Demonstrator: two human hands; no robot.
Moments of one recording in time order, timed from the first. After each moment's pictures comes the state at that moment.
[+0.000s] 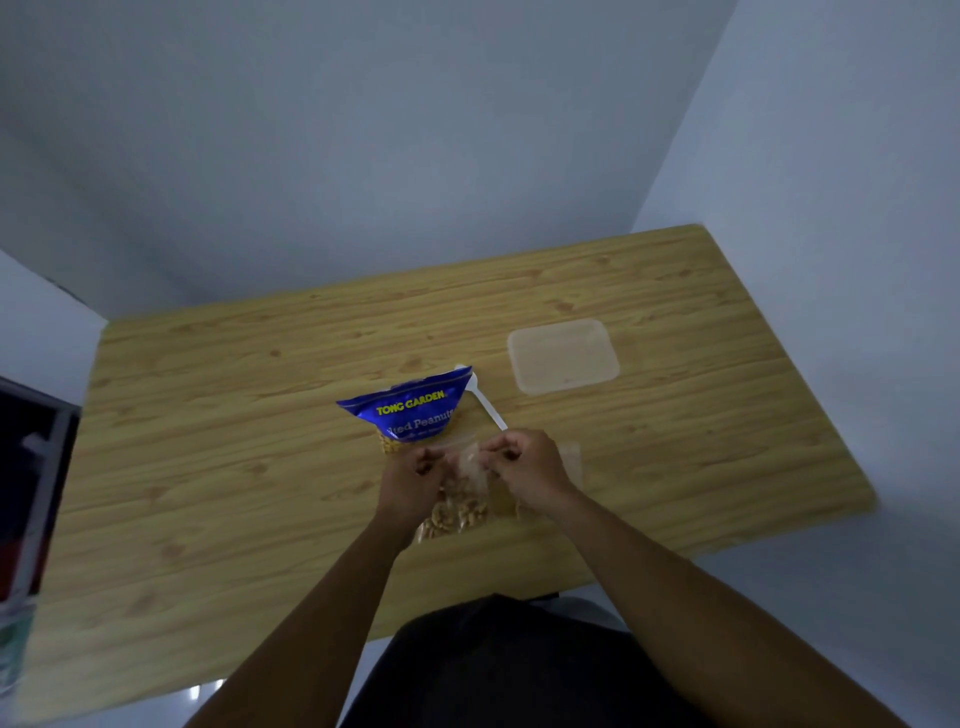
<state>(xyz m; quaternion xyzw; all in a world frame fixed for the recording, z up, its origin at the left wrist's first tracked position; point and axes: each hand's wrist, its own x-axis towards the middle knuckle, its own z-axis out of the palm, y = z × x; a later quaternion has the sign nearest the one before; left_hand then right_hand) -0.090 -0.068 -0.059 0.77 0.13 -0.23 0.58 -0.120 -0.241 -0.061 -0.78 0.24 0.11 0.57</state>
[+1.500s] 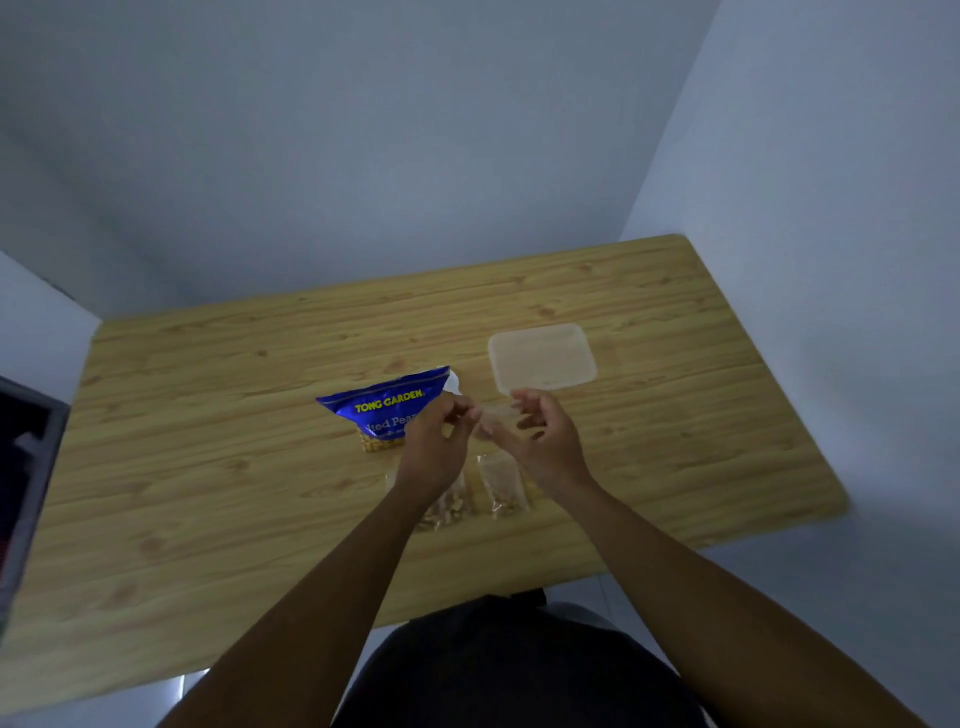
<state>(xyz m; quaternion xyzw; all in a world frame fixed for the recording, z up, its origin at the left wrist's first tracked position) -0.077 -0.129 -0.036 0.84 -0.10 -0.07 0.53 -0.133 -0.285 -0.032 -0.76 0.23 -0.02 0.61</state>
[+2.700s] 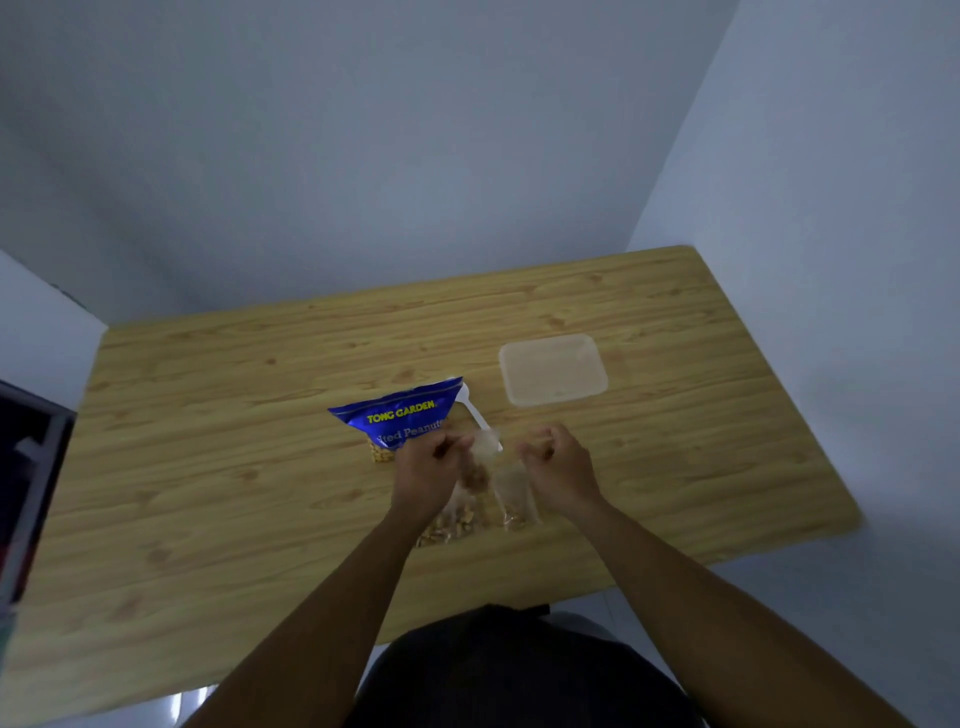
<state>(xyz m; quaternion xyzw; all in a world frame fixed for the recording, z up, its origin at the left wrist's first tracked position) -0.083 -0.105 -0.039 0.84 -0.02 -0.11 0.52 -0.129 -0.285 -0.045 -0.81 0.31 0.08 0.49</state>
